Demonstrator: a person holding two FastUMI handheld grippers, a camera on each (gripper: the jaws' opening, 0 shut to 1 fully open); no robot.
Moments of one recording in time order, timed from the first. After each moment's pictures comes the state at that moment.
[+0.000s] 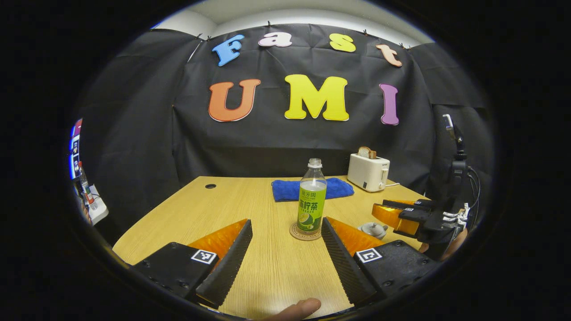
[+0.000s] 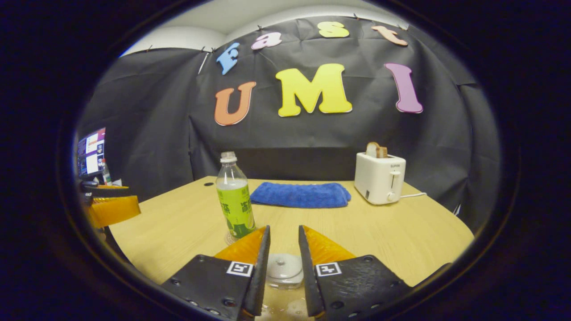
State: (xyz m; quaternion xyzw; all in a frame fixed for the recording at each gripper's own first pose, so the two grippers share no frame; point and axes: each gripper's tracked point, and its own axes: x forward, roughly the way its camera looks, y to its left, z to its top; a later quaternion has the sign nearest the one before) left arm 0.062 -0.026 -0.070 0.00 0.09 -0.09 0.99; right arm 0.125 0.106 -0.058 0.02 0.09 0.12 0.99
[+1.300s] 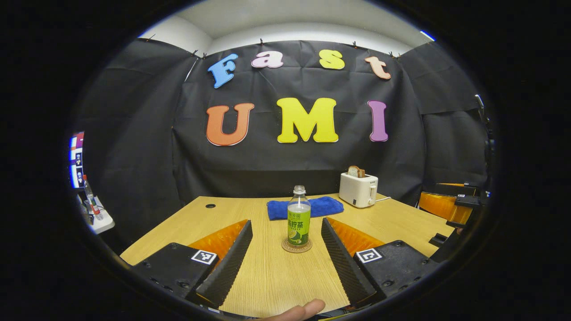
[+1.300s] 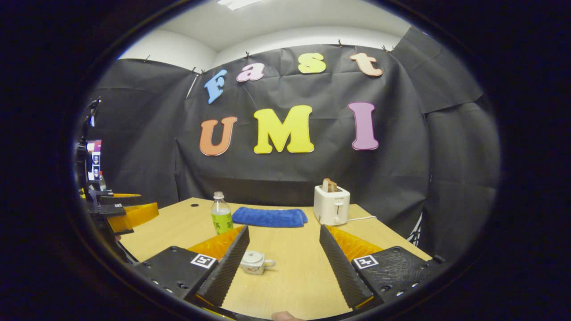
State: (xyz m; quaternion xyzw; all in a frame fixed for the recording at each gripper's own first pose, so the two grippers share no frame) left arm 0.026 -0.041 -0.014 0.02 0.02 -0.10 0.99; right arm 0.002 0.013 0.024 0.02 0.02 0.04 1.00
